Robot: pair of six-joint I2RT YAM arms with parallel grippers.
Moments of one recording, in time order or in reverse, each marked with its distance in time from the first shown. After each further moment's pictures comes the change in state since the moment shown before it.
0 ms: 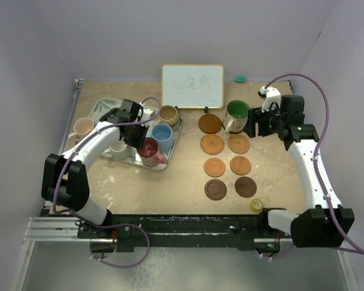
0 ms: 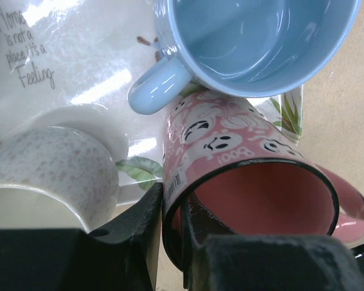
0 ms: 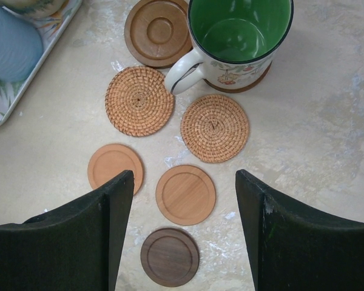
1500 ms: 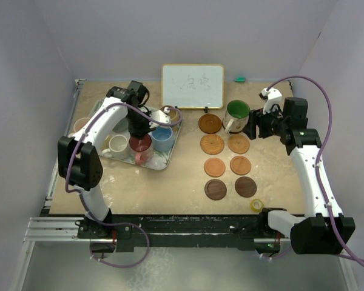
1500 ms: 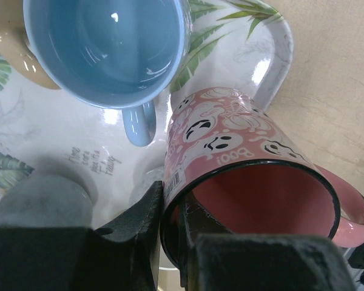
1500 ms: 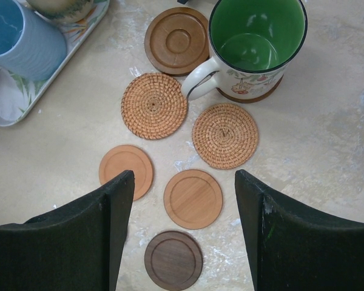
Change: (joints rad) left arm -0.007 0.241 0.469 -0.479 0.167 1.019; right arm -0.014 -0.058 -0.029 0.019 -0.085 -0.018
